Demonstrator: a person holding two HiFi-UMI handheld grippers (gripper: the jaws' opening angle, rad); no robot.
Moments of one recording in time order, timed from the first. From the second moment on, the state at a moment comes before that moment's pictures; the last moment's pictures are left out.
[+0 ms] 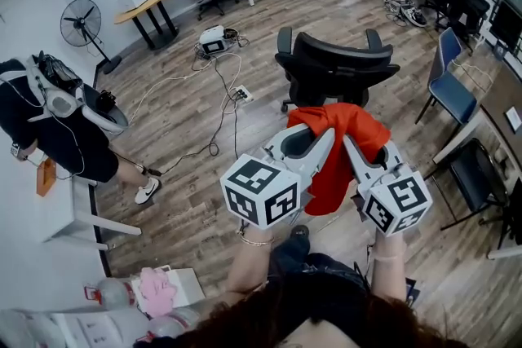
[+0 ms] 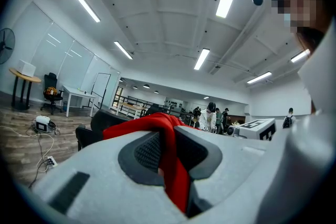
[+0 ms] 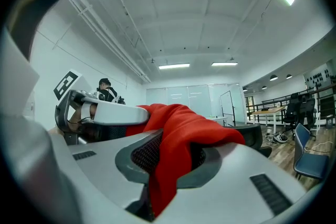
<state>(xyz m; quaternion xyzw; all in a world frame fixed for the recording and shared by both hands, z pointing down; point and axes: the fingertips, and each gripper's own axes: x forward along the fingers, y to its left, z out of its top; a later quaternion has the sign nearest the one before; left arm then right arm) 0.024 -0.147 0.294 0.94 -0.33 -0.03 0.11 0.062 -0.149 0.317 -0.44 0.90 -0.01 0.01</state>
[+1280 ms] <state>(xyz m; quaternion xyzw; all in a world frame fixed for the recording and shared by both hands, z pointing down) 0.020 -0.085 0.290 0.94 -0.32 -0.02 0.10 0.067 -0.083 0.307 -0.45 0.90 -0.02 0.01</state>
